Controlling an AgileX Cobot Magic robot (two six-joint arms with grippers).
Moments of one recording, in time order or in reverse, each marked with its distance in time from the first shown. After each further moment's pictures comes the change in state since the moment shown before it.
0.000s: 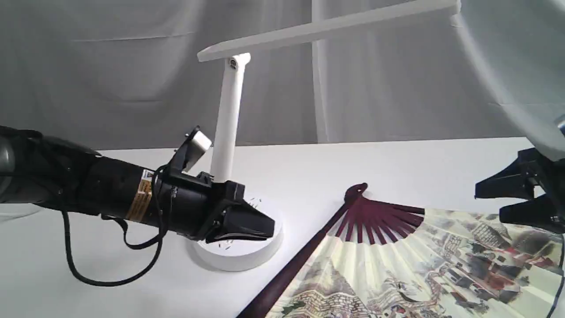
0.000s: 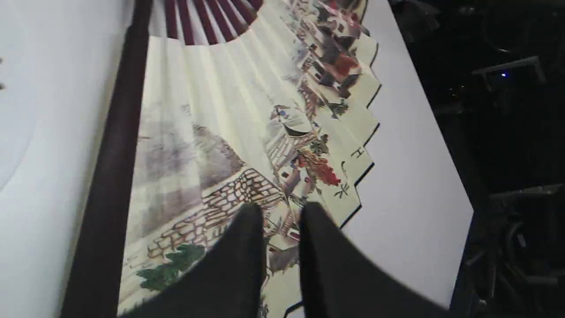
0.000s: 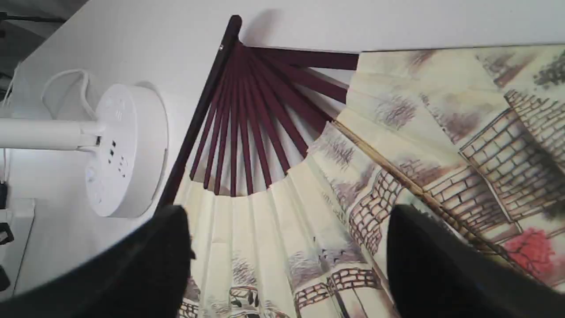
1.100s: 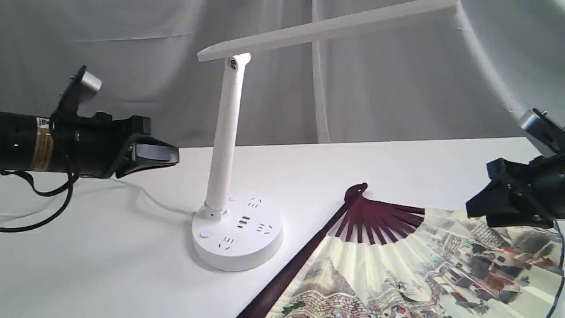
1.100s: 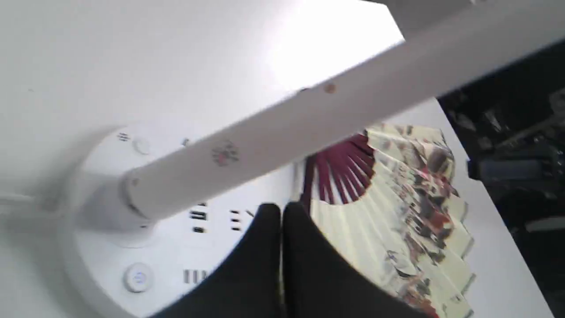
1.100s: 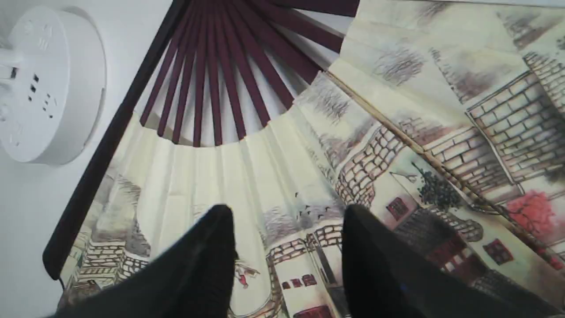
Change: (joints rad) left arm 0.275 -0.149 0.000 0.000 0.150 0.020; right arm 0.120 -0.078 0.000 -0.251 -0.102 0.148
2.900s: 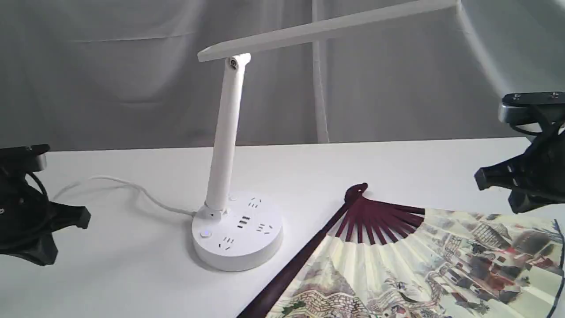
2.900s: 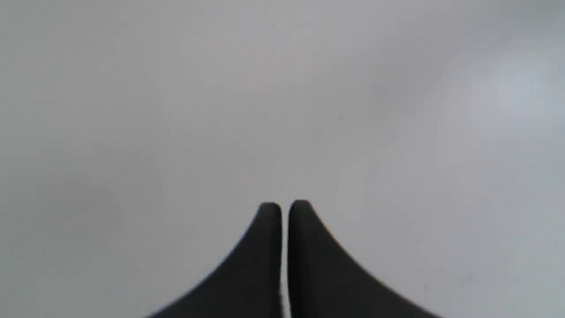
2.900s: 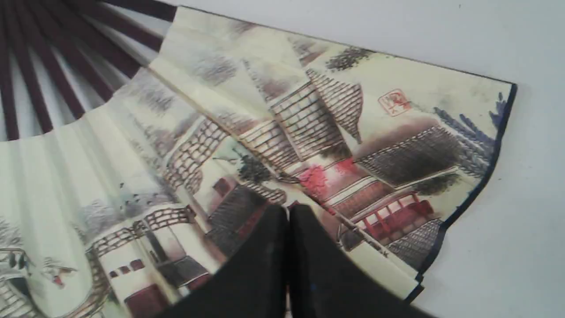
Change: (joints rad) left arm 0.020 -0.002 -0.002 -1.865 1.605 2.101; right arm 0.222 -0.179 0.000 -0.826 -0.216 0.666
